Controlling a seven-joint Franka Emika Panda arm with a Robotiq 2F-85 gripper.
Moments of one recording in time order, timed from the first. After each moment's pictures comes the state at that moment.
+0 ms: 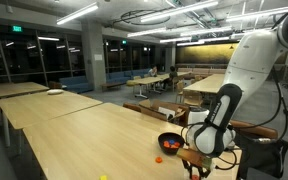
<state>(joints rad) 0.18 0.23 -0.09 -2.69 0.18 2.88 1.35</state>
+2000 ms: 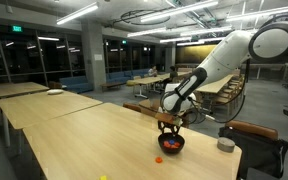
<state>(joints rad) -0.01 0.42 -0.10 -2.04 0.10 2.54 1.09</state>
